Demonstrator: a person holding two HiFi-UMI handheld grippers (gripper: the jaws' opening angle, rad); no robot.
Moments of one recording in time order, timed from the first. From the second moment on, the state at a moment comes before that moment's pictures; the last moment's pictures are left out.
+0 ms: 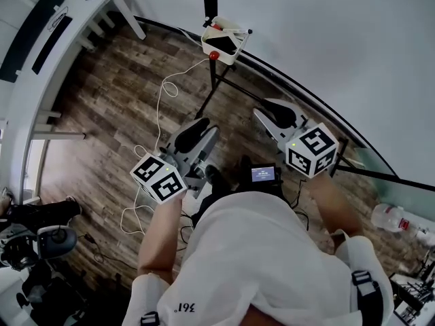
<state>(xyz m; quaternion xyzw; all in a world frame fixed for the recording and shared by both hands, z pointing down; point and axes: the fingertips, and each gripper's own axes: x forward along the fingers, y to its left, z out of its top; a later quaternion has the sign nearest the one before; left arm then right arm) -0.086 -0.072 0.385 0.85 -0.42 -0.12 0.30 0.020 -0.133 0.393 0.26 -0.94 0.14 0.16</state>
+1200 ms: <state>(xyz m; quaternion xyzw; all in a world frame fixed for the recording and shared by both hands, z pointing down) -0.097 -0.202 0.425 0.84 -0.46 -0.04 0.27 -0.015 -0.258 0.418 0.28 -0.93 0.04 0.26</state>
